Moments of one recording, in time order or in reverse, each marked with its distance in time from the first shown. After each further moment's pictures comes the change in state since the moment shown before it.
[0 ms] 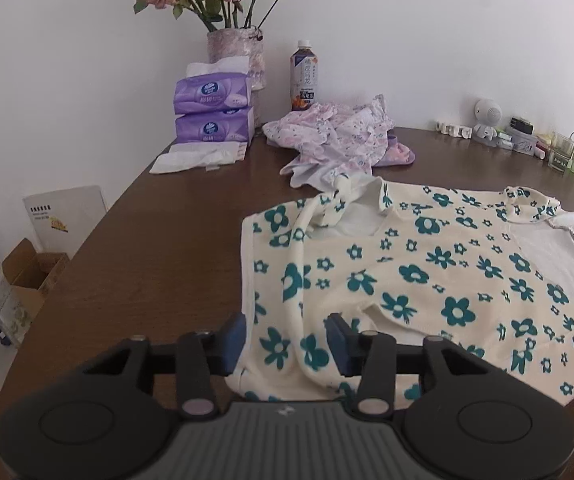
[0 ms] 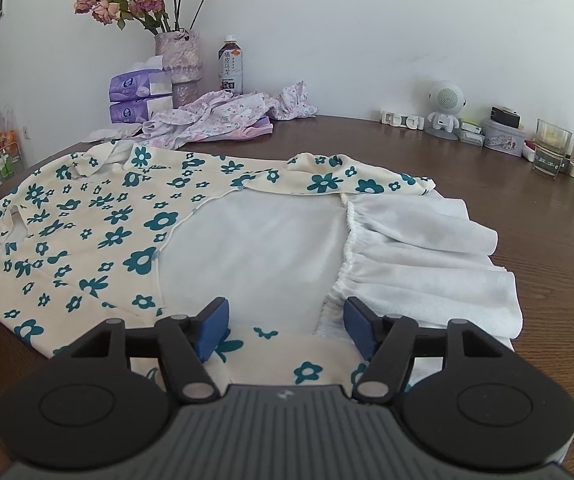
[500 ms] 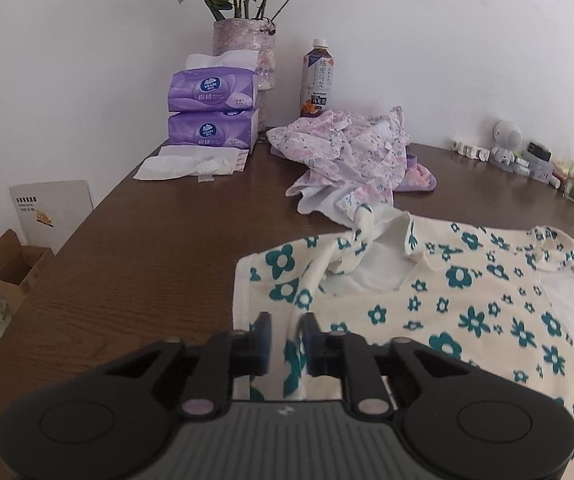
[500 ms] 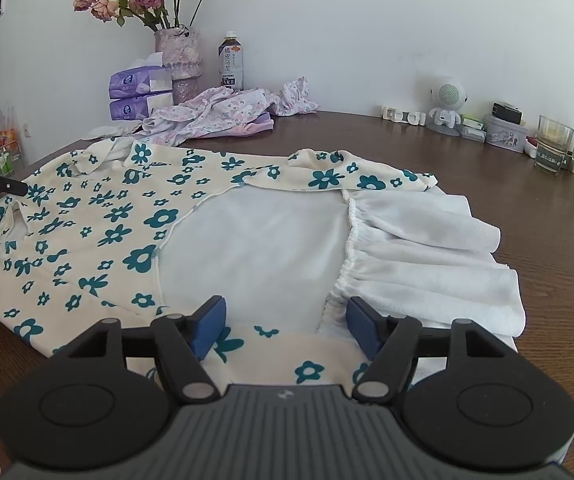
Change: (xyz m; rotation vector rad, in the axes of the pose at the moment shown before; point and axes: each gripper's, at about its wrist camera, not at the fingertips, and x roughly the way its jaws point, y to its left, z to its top) left arm 0.066 0.014 0.042 -0.080 0.002 -0.029; right arm 0.002 0.000 0.001 0.003 0.012 0.004
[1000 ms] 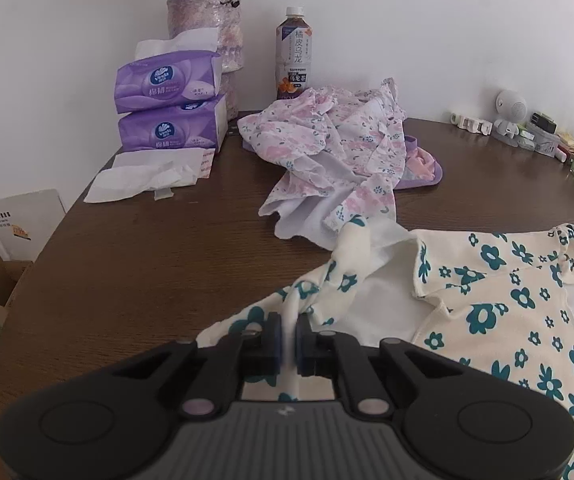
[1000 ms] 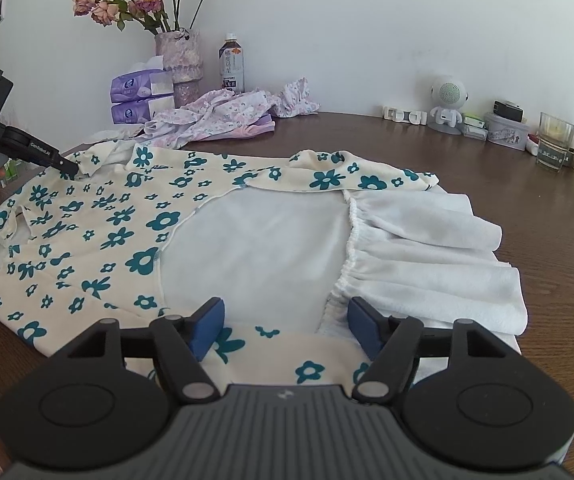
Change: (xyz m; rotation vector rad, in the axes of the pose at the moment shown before) left arm 0.065 -0.018 0.047 0.084 0.095 -0.016; right arm -0.002 -0.003 -0.001 0.017 -0.007 0.017
